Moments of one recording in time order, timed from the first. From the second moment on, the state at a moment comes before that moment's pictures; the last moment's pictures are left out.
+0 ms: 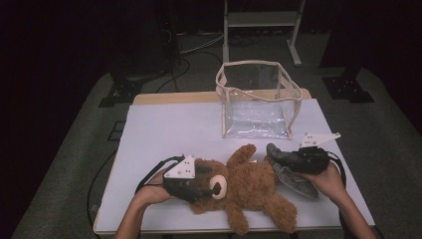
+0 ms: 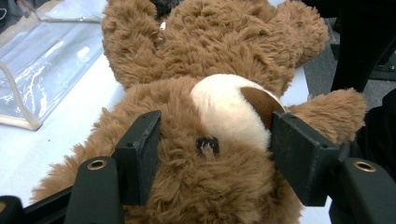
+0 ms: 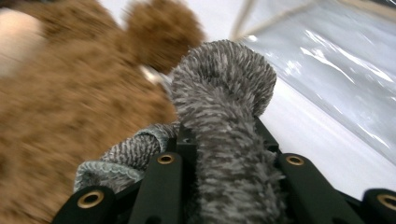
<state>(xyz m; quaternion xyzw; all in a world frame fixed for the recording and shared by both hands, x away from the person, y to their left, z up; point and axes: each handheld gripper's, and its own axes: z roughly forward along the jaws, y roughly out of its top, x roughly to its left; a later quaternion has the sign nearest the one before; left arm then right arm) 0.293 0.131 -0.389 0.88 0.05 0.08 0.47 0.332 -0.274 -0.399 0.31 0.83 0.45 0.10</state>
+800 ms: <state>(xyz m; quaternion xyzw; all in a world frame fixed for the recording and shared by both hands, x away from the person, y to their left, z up) 0.294 0.132 -0.389 0.88 0.05 0.08 0.47 0.343 -0.285 -0.403 0.33 0.81 0.49 0.06</state>
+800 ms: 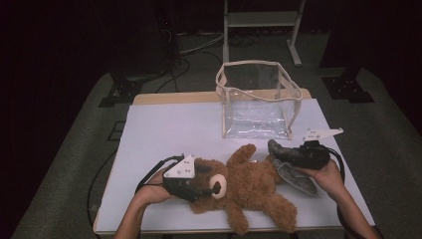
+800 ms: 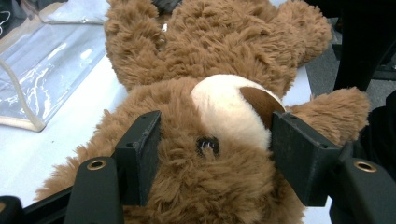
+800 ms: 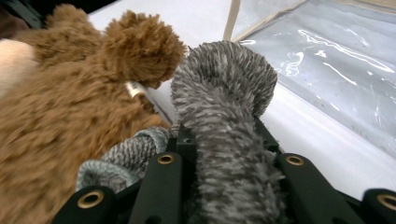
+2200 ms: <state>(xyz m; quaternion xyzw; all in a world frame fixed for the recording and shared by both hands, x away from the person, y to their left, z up) 0.308 0.137 -0.391 0.86 0.11 0.10 0.49 0.285 -0.252 -0.390 0.23 0.82 0.52 0.03</state>
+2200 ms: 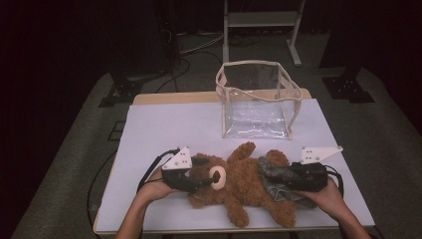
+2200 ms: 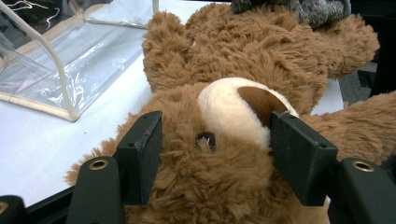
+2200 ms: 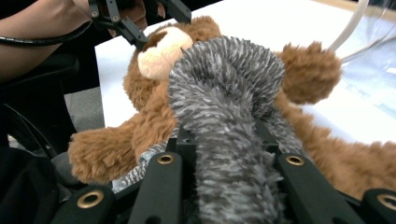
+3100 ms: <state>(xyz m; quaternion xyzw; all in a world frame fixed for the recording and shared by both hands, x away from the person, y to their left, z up) 0.306 0.133 -0.392 0.86 0.09 0.09 0.49 0.288 -0.204 -0.369 0.17 0.85 0.49 0.06</state>
